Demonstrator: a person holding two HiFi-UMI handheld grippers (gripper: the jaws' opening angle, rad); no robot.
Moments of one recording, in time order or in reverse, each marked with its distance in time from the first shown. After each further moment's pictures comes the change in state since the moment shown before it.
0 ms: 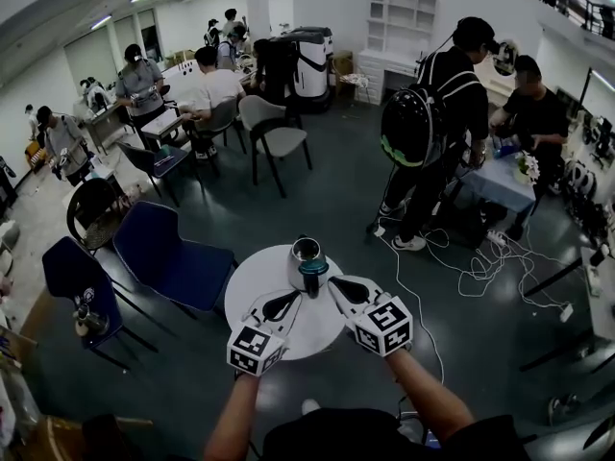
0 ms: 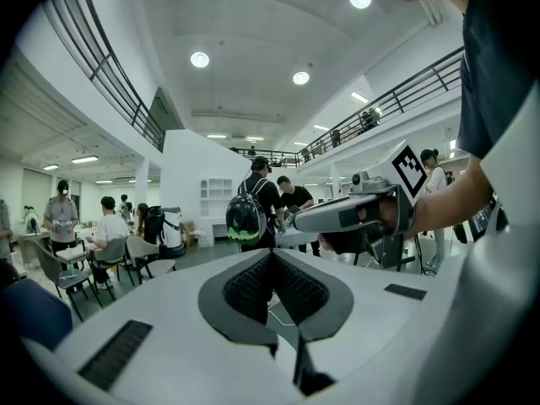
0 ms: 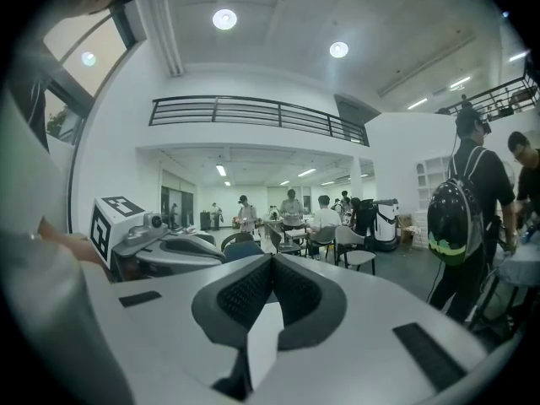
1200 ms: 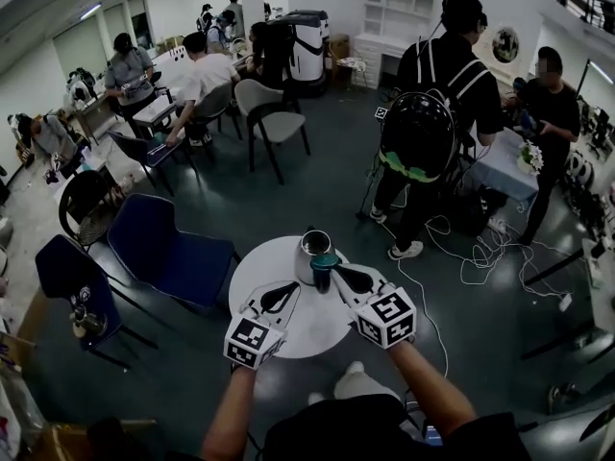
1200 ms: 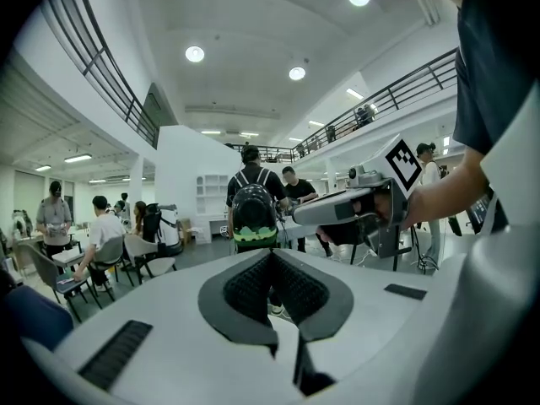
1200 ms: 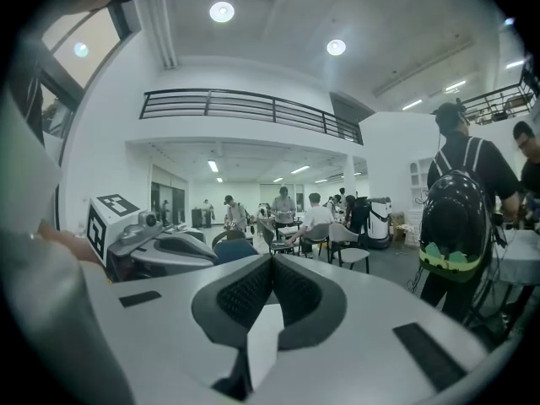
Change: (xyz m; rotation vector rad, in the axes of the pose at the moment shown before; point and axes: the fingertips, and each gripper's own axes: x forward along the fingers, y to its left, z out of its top) left arm 0.002 0.073 -0.026 0.020 0.035 -0.037; right arm 0.072 -0.009 -0.004 0.009 0.023 -0.054
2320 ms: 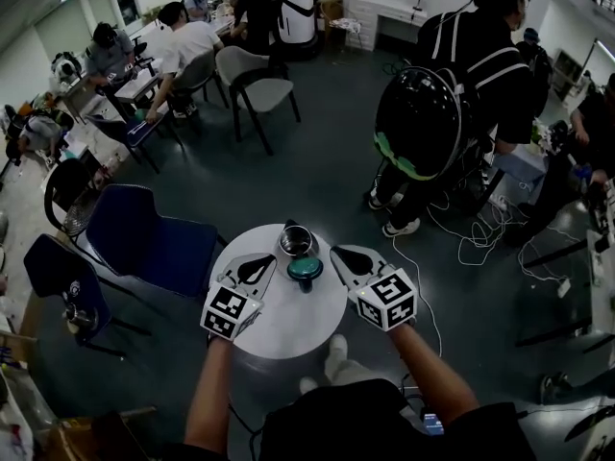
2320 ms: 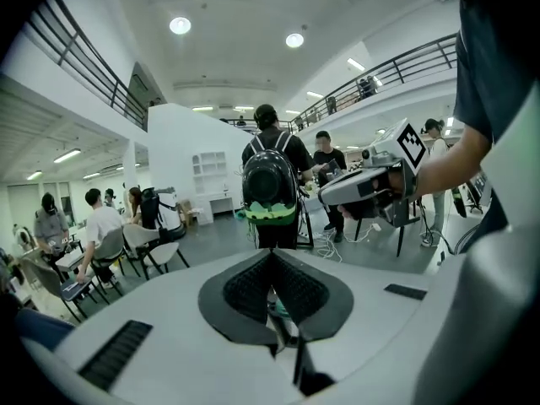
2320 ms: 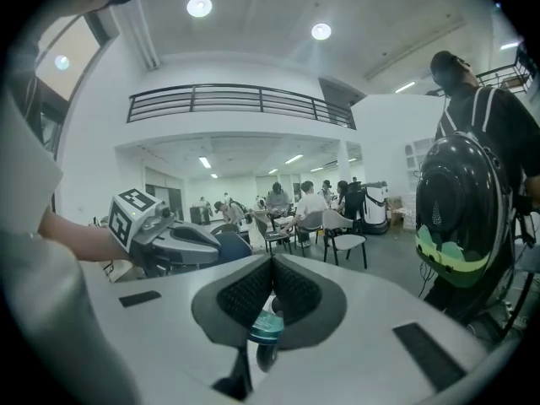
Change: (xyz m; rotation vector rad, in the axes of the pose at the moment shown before) left arm 0.133 0.086 -0.033 0.059 0.183 -0.001; right arm 0.048 -0.144 -0.036 0.073 0.065 0.007
